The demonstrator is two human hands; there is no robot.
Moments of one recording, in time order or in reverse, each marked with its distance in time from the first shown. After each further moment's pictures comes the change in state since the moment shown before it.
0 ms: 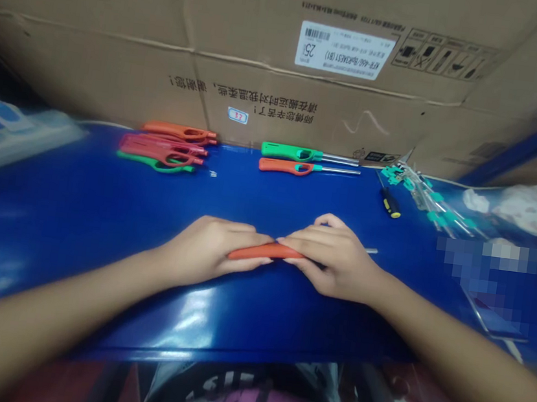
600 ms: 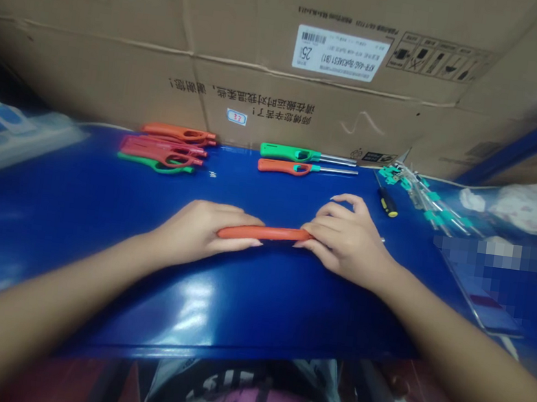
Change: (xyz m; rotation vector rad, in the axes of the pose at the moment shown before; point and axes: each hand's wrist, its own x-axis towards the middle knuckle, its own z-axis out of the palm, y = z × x) left_hand 0.002 -0.017 -0.014 -0.016 0.042 -0.056; right_hand 0.001 0.011 -0.018 -0.308 -0.049 0.076
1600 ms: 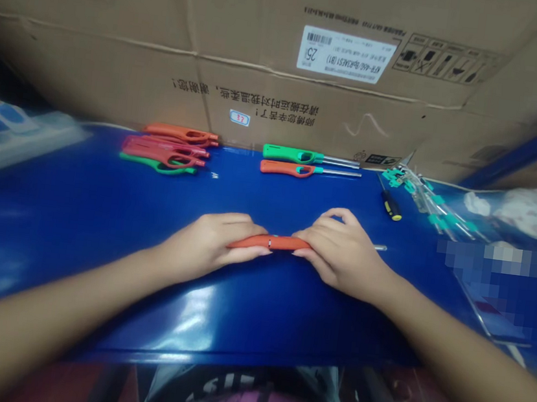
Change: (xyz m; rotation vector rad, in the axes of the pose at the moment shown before) left_hand -0.001 0.017 0.013 -0.045 0.101 0.044; right_hand 0.000 -0.011 0.005 0.083 -0.024 -0.049
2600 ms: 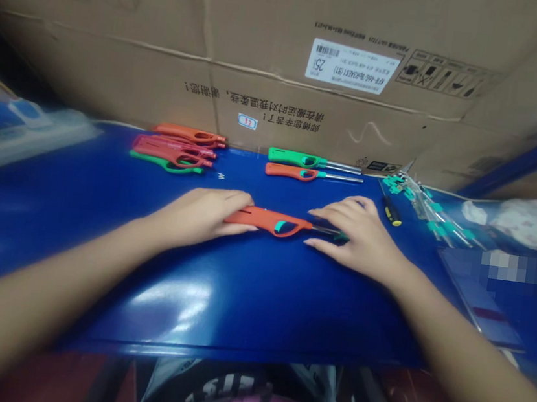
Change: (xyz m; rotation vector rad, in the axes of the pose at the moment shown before) left_hand 0.006 -0.030 -0.029 0.403 -0.165 -0.132; right_hand -0.007 0.035 -0.004 -0.068 -0.051 0.191
